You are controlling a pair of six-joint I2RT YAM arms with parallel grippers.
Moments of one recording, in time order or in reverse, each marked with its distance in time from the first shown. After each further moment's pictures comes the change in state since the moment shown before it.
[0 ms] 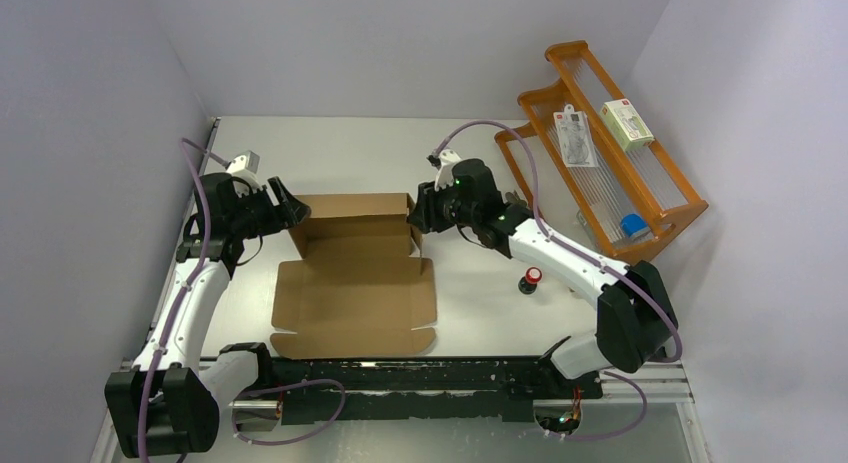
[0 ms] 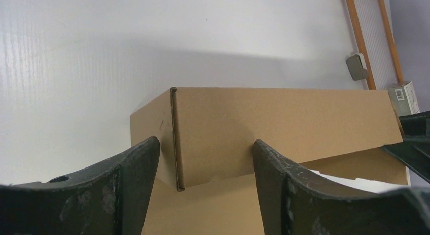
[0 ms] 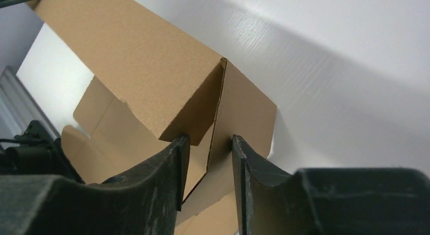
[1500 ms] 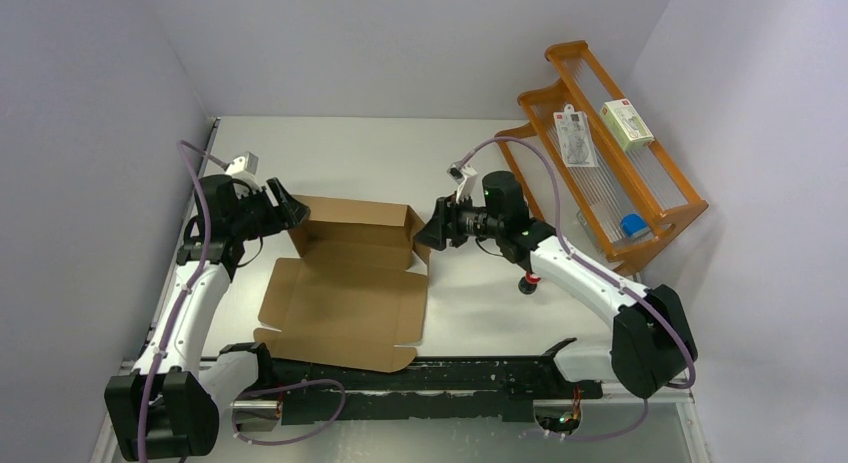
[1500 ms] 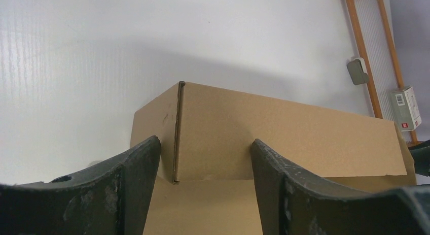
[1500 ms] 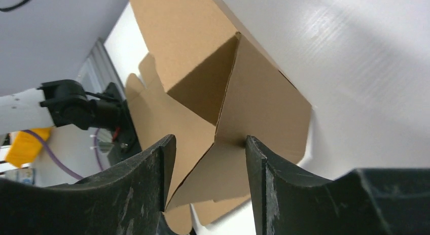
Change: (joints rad) left arm -0.005 -0.013 -0.012 0.011 -0.021 -0.013; right arm -0.116 -0.156 -0.201 0.106 -0.351 0.065
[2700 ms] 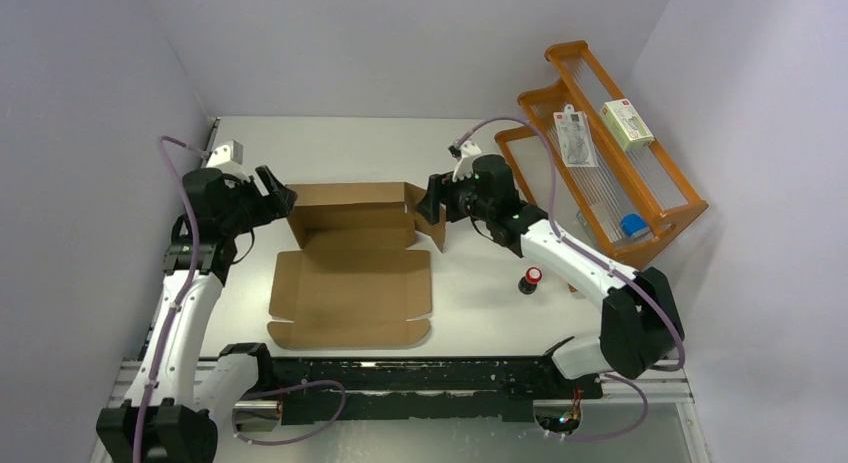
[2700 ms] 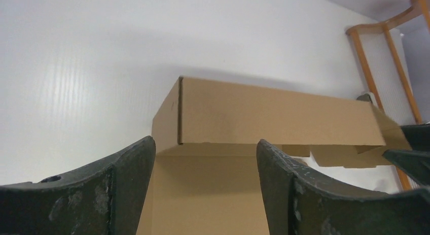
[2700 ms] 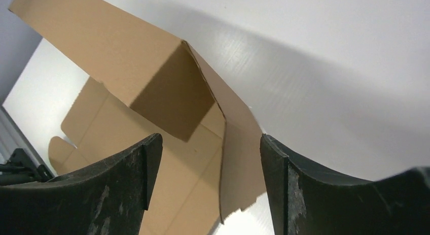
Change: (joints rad) left arm -0.029 -0.075 0.088 -0.079 -0.166 -0.001; right arm 0.014 0.130 0.156 0.005 0.319 -0.078
